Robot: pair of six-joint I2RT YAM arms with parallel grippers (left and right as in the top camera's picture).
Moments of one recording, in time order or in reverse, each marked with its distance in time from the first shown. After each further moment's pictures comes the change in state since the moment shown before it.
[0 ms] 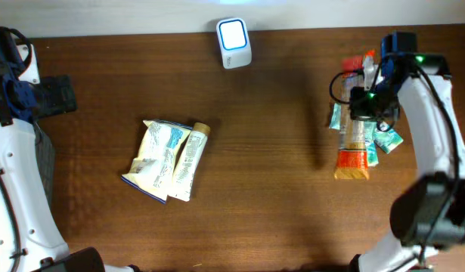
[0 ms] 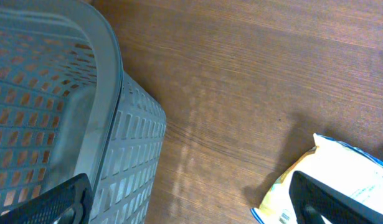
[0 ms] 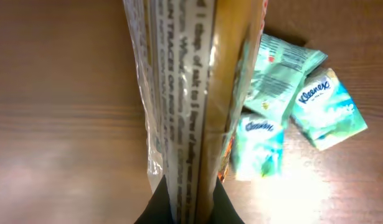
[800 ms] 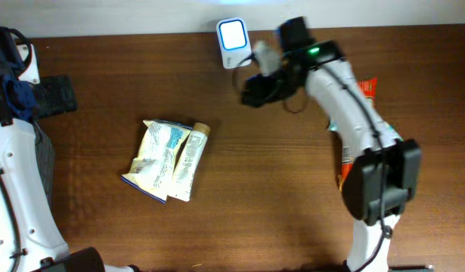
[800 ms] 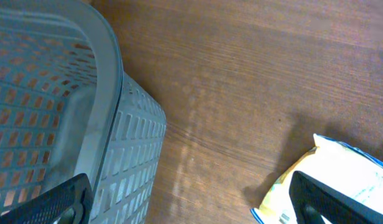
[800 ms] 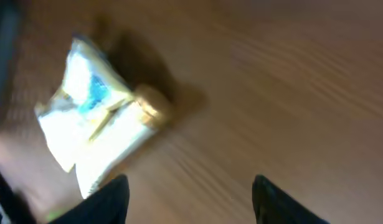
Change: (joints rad) left arm 0.000 0.000 0.000 0.001 0.000 0.000; right arm 0.470 0.250 0.239 0.254 -0.404 -0.006
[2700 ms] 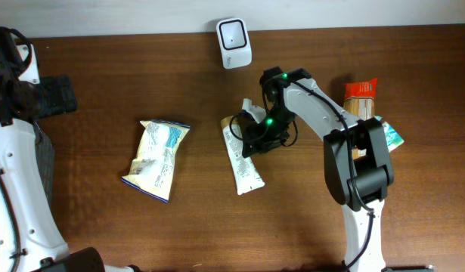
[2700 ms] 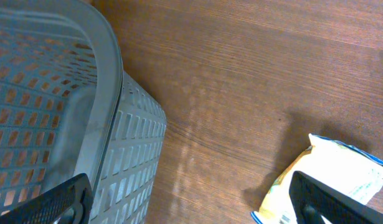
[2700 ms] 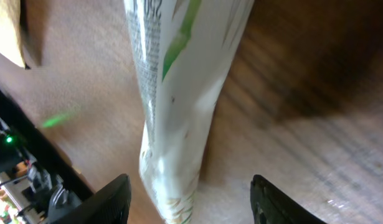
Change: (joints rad) left arm 0.000 0.000 0.000 0.000 0.000 0.000; right arm 0.003 0.144 -0.186 -0.248 -0.069 -0.164
